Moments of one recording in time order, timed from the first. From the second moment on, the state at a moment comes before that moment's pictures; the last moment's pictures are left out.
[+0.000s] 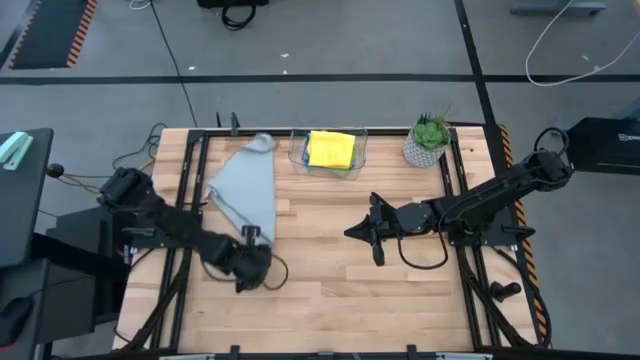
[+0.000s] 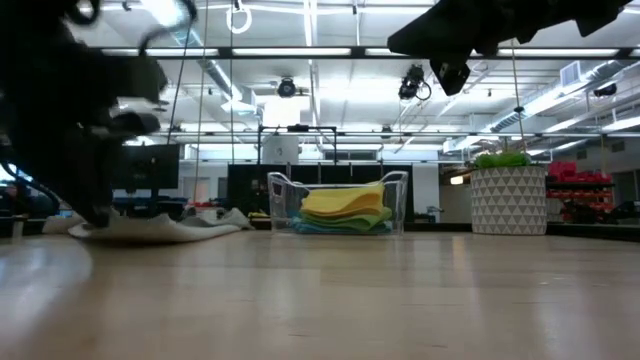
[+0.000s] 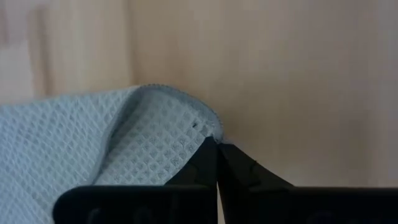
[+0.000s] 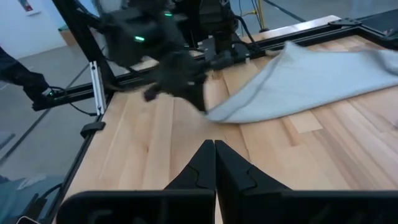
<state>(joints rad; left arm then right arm) -0.53 1.54 0.77 -0.59 -0.37 -0.38 0.29 1.27 0.63 0.33 0.25 0.32</state>
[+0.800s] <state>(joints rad) -0.92 1.82 1.39 -1.02 -0.35 -0.71 0.34 1.27 0.63 0.34 0.25 0.35</state>
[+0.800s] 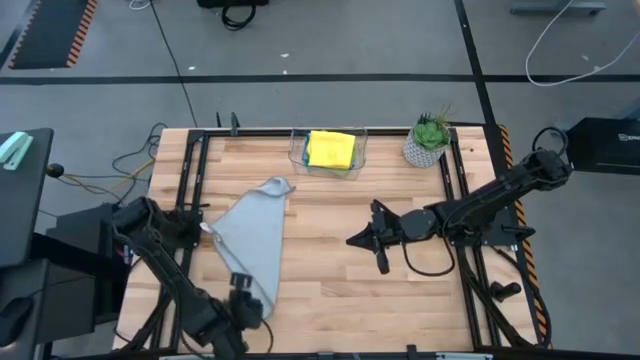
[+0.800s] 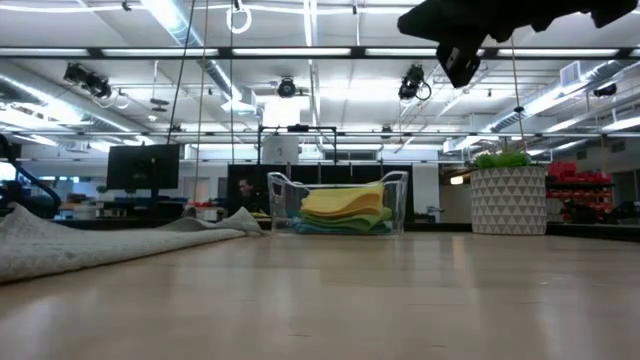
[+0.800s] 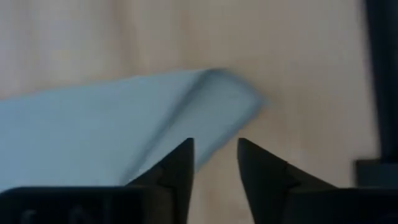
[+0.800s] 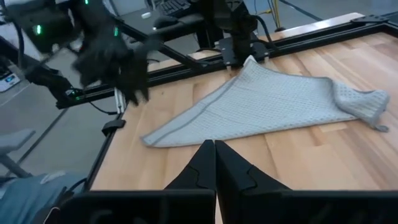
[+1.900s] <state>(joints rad) -0.52 1.59 0.79 -1.23 -0.23 -0.36 0.39 1.27 0.63 0.38 0.35 0.26</state>
